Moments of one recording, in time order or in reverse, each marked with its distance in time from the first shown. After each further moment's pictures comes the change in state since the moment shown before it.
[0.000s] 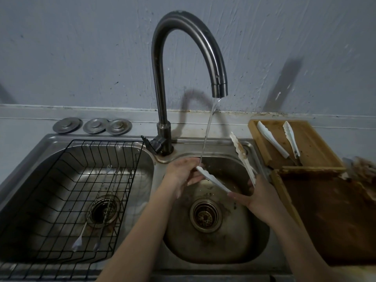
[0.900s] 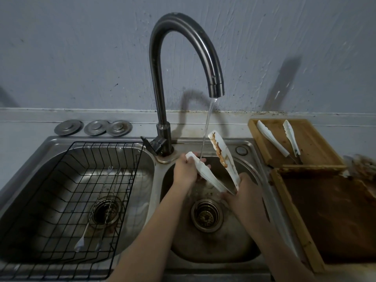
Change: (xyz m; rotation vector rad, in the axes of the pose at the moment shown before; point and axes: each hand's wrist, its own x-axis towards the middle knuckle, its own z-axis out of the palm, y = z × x) left_hand -0.002 -0.003 0.022 0.012 0.112 0.114; right_hand -0.007 -0.012 0.036 -0.018 0.203 -0.176
